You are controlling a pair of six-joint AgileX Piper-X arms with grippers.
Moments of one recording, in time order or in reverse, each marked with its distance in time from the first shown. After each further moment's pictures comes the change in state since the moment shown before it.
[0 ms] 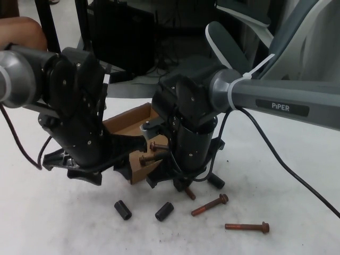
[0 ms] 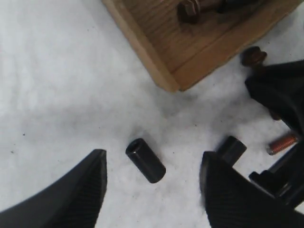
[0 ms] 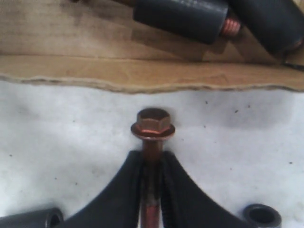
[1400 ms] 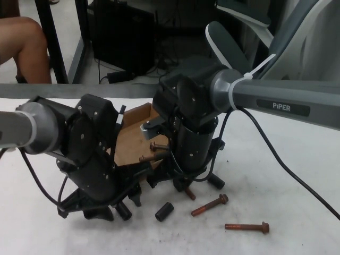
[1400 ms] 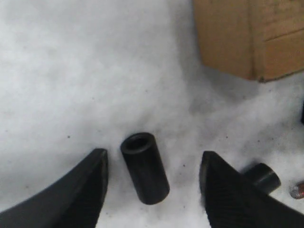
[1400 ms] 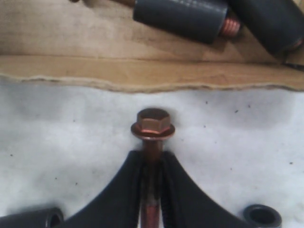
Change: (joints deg) left arm -5.4 3.9 9.8 -13.2 0.2 -22.3; right arm -0.1 -0.1 0.2 -0.3 -0.4 0.0
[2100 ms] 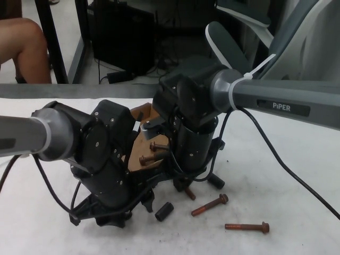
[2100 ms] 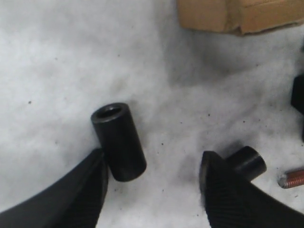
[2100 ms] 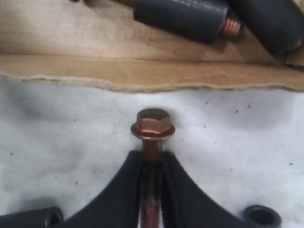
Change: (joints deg) left arm -2.4 0.0 0.0 -0.5 -1.6 -5.1; right arm 0.0 0.0 0.0 0.0 -0.1 -0.9
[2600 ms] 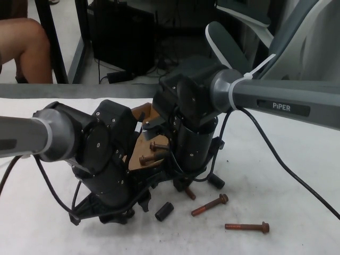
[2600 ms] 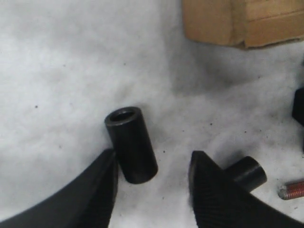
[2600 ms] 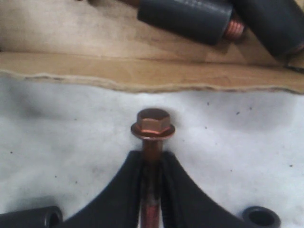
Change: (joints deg) left arm -0.1 0.0 0.0 -0.5 -1.9 -2.1; right arm 0.0 0.0 0.0 0.0 0.0 -0.5
